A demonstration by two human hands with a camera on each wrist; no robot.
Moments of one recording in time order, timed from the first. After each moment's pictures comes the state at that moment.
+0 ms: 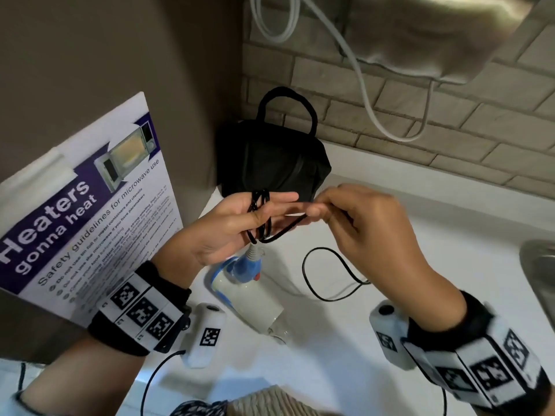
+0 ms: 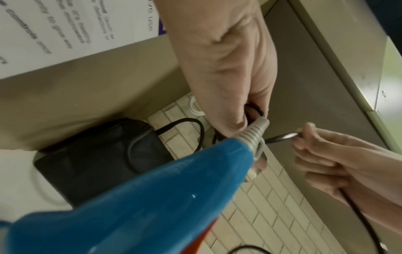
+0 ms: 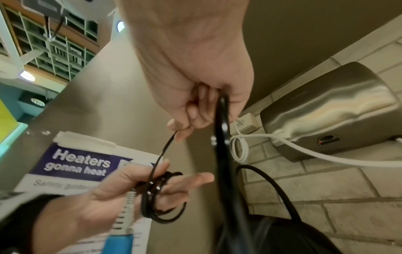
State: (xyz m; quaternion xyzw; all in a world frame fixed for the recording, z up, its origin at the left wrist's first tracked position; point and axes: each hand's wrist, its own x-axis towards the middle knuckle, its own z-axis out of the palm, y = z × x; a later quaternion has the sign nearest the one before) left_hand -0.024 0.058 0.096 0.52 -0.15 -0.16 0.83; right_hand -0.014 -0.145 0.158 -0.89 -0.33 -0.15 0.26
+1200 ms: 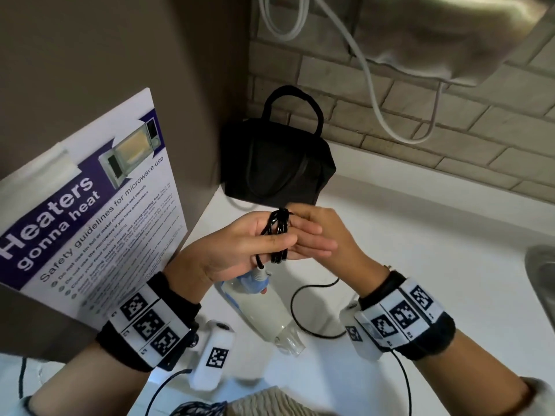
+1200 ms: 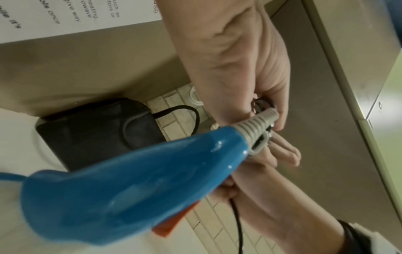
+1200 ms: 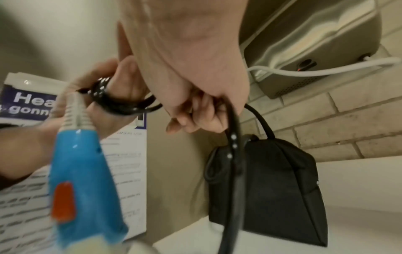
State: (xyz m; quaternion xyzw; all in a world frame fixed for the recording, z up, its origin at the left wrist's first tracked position) left_hand -0.037 0.044 0.093 0.49 -0.22 -0.22 0.81; right_hand 0.036 -0.102 0.094 -0.97 -0.12 0.02 0.21
